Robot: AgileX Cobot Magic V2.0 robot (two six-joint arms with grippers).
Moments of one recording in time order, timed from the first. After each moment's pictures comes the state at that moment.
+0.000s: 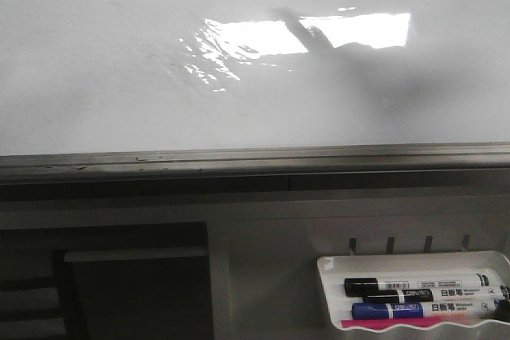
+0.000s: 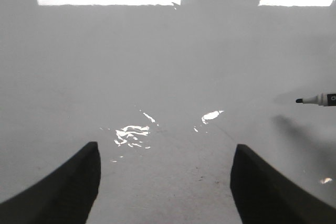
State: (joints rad) left arm -0.45 0.89 -0.60 -0.46 -0.05 0.28; right arm 0.22 1.12 -0.84 1.26 0.38 -1.14
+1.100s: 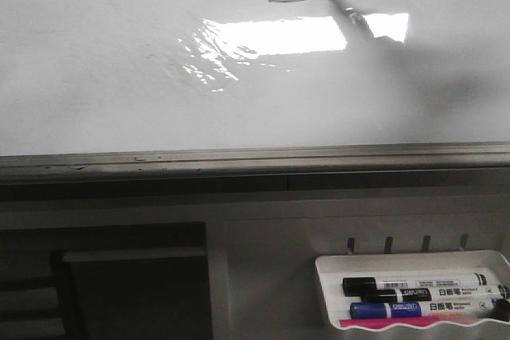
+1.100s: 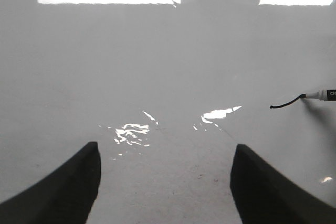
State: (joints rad) left arm -0.45 0.89 -0.60 -0.46 -0.05 0.28; right arm 0.08 1.14 -0.80 1.33 0.40 -1.18
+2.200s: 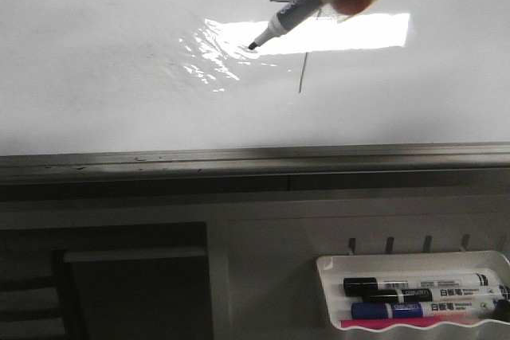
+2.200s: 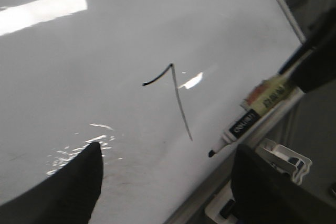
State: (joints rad) left arm -0.78 0.91 -0.60 -0.20 -0.05 0.28; right arm 0.09 1.14 -0.92 1.04 0.94 -0.96
